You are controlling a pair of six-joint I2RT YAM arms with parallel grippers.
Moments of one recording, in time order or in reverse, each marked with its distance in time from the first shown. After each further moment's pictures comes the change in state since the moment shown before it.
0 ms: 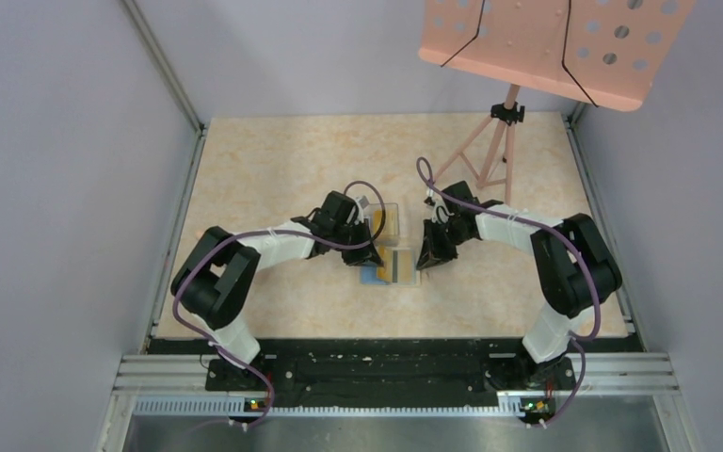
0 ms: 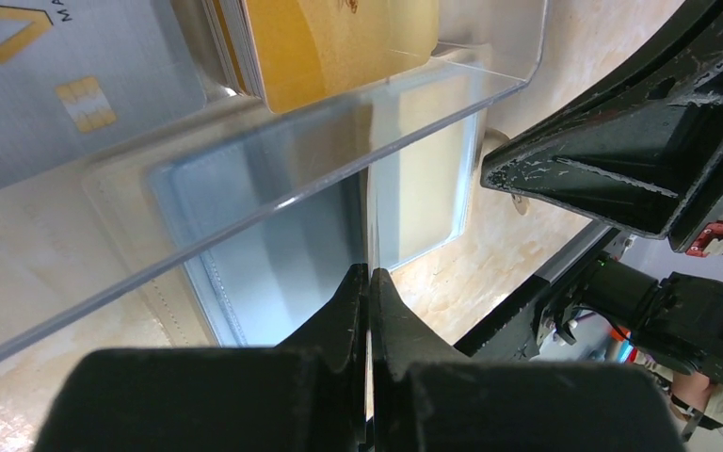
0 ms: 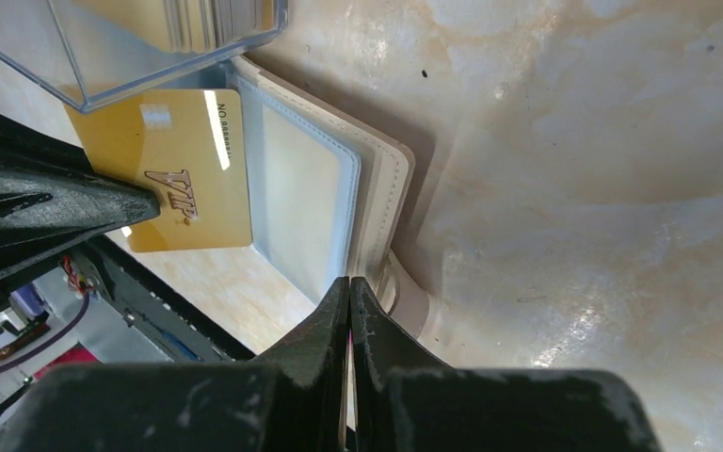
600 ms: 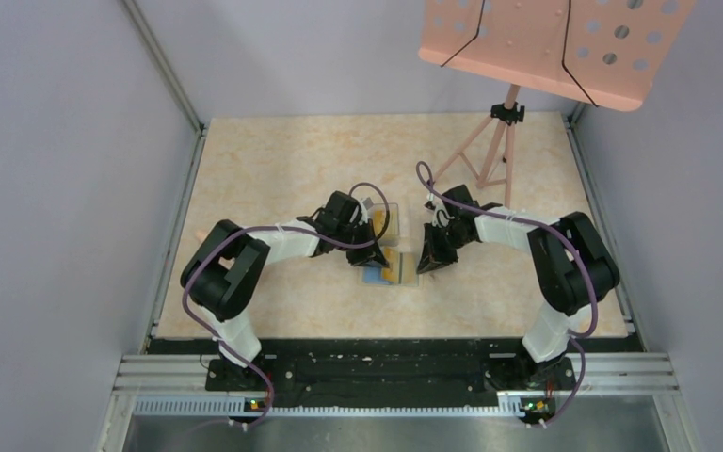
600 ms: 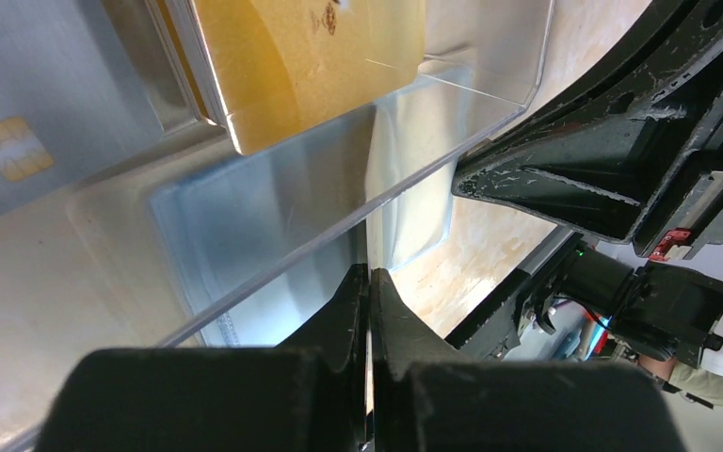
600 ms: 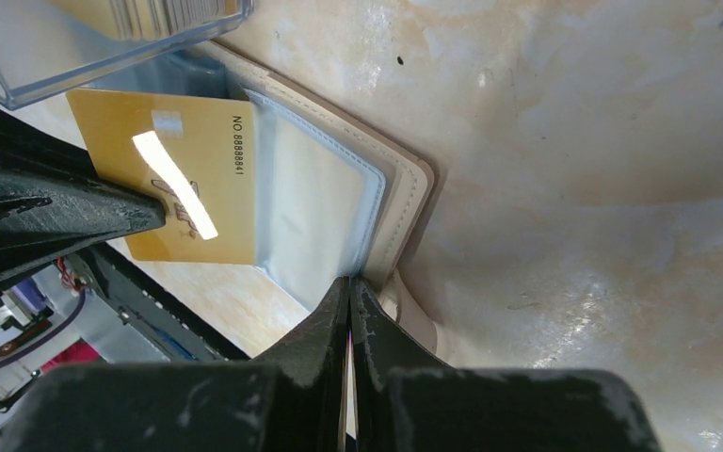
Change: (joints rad) left arm -0.002 0.068 0.019 0.054 0.072 -0.028; right arm -0.001 0.017 -0.026 0.024 -0.005 0.000
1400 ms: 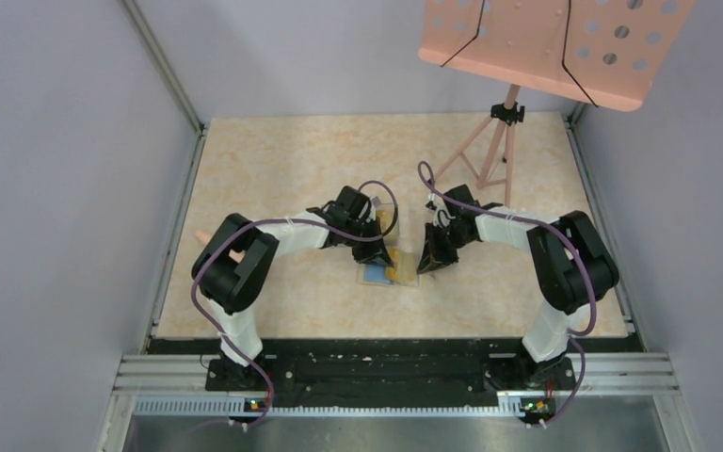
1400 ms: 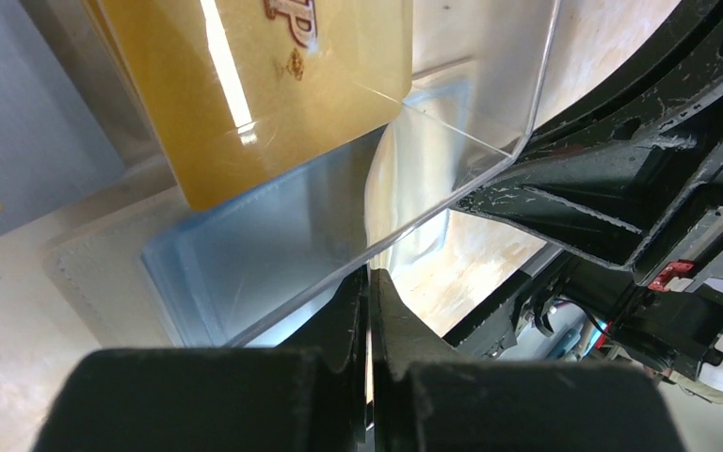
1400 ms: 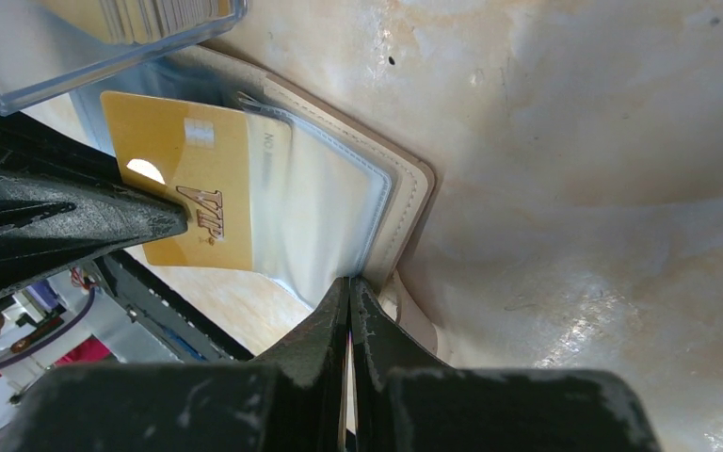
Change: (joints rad) left arm -0.022 0.072 0.108 -0.108 -0.014 0.002; right arm -0.005 0.010 0.000 0.002 -0.018 0.007
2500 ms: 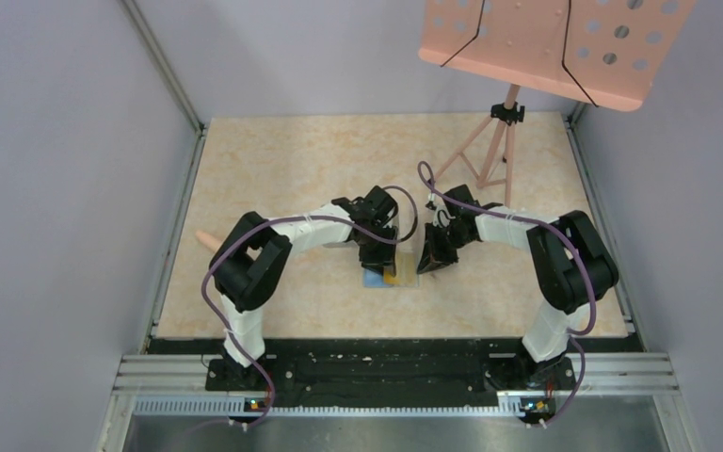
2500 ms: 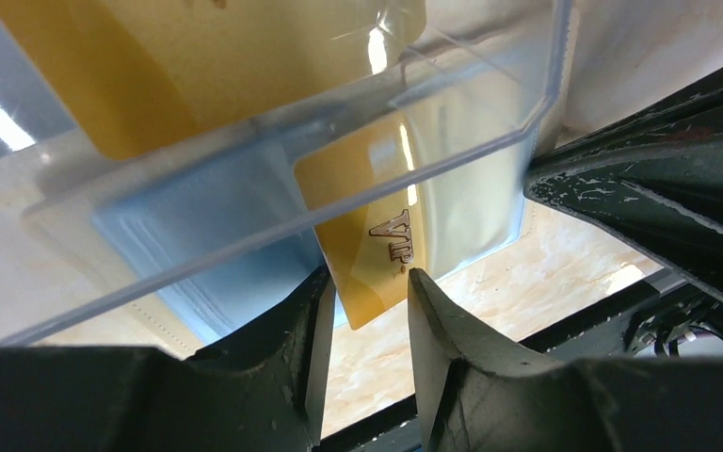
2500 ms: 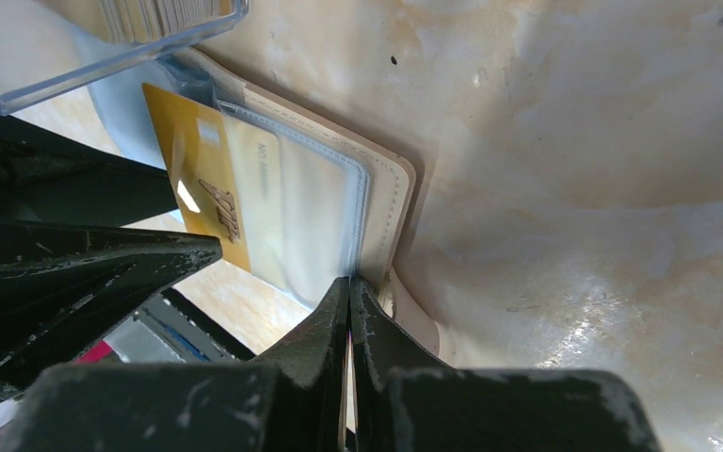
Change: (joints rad) left arm -0.126 0.068 0.232 -0.398 -0.259 0.128; right arm -0.001 0.002 0.000 -0.001 -0.005 0.000
